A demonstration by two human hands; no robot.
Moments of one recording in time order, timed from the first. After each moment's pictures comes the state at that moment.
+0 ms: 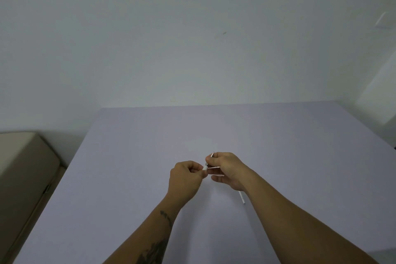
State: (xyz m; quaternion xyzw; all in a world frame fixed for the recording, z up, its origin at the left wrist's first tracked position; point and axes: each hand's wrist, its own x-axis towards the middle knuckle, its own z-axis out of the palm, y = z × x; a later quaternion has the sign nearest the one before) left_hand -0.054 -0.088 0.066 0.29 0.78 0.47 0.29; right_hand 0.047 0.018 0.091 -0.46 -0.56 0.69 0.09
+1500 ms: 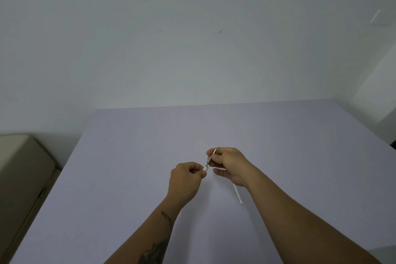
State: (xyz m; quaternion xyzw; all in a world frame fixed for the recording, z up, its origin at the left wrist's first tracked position) left_hand -0.049 -0.079 0.064 0.31 0.78 0.46 0.29; right_hand 0.055 0.031 0.100 -0.47 -0.56 0.67 0.13
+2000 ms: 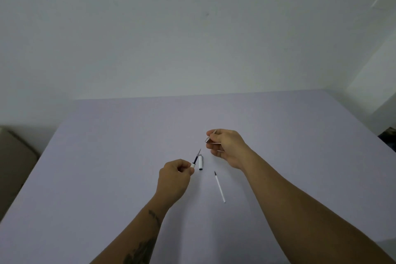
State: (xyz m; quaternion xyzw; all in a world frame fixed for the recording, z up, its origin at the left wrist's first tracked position) left_hand -0.036 -0.044 0.046 0.28 0.80 0.44 0.31; right_hand 0.070 0.103 0.101 -0.49 -0.51 0.68 0.18
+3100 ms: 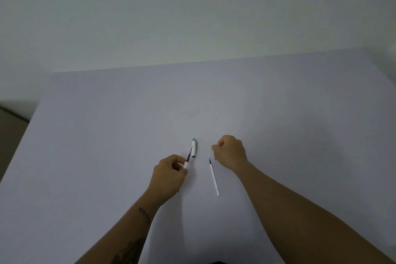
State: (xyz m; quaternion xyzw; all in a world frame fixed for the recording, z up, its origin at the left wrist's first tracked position) left_hand -0.035 -0.007 -0.004 0.27 0.83 0.33 0.37; right_hand 0.086 0.153 -0.034 -0.58 -0.72 0.38 0.02
